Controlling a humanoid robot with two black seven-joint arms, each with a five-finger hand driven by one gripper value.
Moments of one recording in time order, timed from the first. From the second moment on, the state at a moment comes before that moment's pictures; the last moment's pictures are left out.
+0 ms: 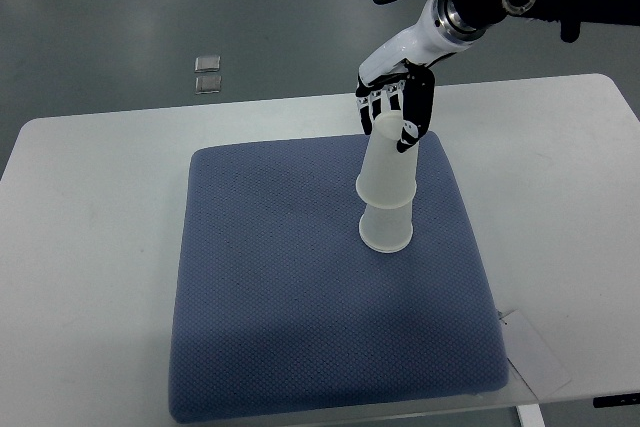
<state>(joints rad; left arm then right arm) -0.02 0.00 -0.06 -0.14 -0.04 0.06 -0.01 1.99 -0.40 -0.50 1.30 -0.64 0.58 -0.20</state>
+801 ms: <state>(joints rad) -0.02 0.00 -0.06 -0.14 -0.04 0.06 -0.01 1.97 -0.41 -0.51 1.29 -0.67 0.58 -0.20</state>
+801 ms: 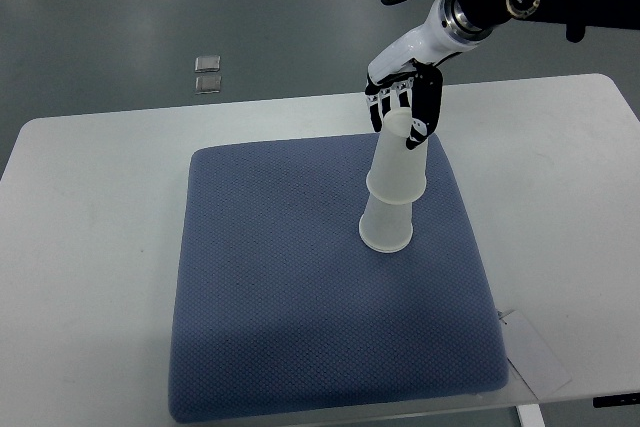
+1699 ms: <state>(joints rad) -0.02 0.00 -0.06 -0.14 -0.04 0.06 -0.01 1.97 -0.41 -0.50 1.30 -0.65 0.58 -0.20</state>
